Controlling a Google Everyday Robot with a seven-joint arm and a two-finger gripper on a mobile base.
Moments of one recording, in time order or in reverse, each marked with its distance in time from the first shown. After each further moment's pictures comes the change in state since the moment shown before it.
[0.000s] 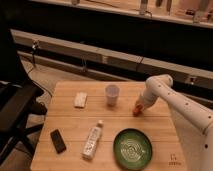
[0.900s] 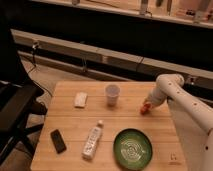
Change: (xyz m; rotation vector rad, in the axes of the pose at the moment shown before) arm 0.051 0.043 -0.008 0.004 -0.010 0.148
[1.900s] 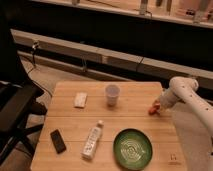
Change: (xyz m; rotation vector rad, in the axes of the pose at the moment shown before) arm 0.029 0.027 -0.005 0.034 -0.008 0.103
